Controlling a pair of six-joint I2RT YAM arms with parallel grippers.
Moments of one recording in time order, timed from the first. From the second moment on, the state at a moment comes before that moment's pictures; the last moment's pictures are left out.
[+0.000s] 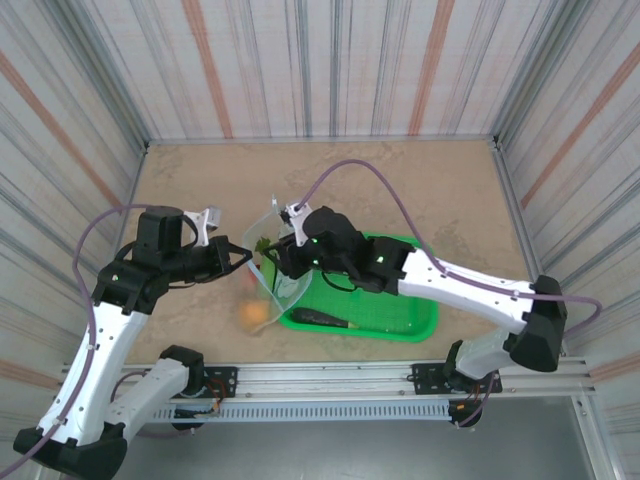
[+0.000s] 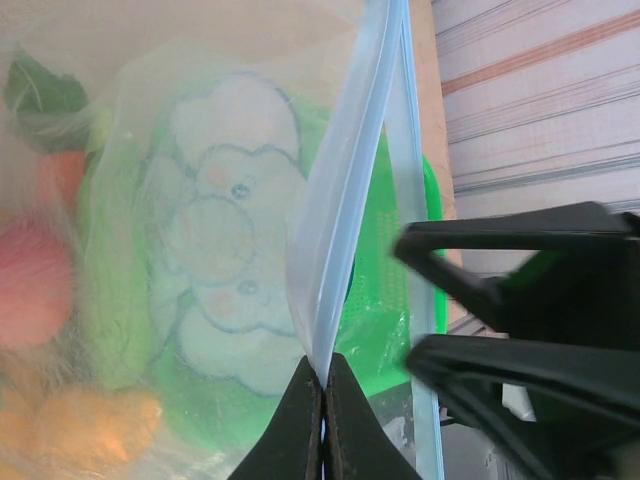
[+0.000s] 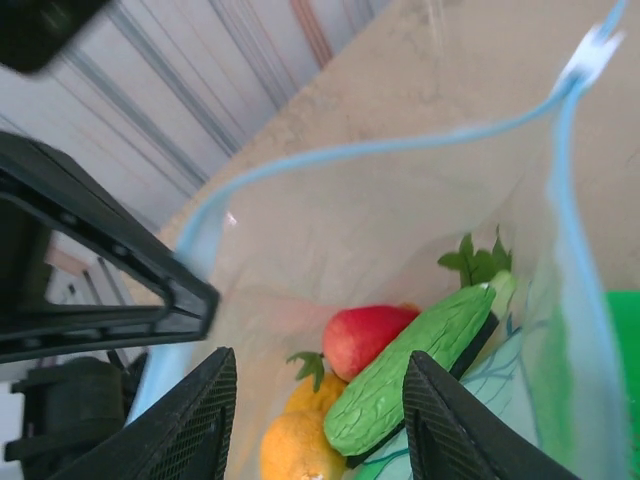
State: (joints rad) left arm -0.30 0.82 1.05 -0.95 0.56 -0.63; right arm 1.12 1.41 1.28 -0.35 0.06 0.48
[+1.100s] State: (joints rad) left arm -0.30 0.76 1.04 -1.01 0.50 -0.61; right arm 0.87 1.48 0.95 -0.62 -0.31 0.48
